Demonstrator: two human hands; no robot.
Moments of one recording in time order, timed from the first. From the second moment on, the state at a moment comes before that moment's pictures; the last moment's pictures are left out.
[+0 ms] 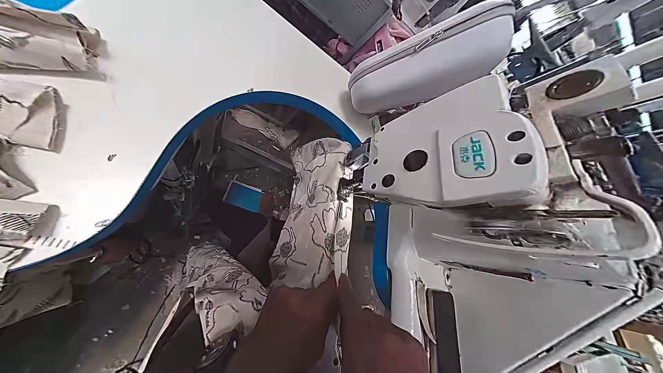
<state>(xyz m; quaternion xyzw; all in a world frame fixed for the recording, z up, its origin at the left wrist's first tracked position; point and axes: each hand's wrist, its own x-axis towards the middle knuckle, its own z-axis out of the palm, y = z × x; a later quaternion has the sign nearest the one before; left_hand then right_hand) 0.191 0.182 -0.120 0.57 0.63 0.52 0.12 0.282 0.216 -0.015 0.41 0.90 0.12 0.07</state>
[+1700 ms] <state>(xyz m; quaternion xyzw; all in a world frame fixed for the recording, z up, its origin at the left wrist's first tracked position) 0.189 0.189 -0.124 0.51 0.62 0.56 0.21 0.316 0.198 0.006 0.26 0.94 -0.12 0.18</state>
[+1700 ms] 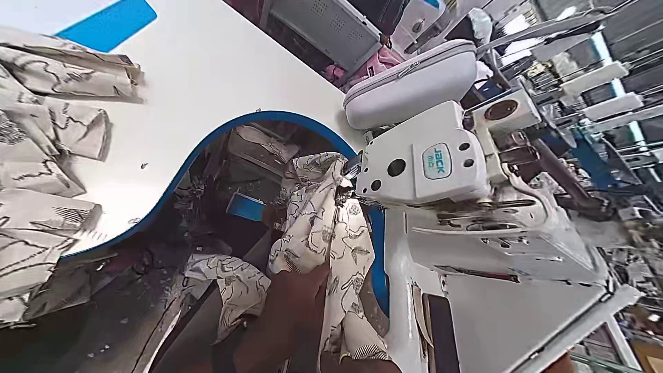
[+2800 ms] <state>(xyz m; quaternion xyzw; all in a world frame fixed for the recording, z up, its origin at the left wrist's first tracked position) 0.139 0.216 -0.121 0.71 0.47 0.48 0.21 0.319 0.193 -0.045 0.26 0.96 0.07 -0.11</state>
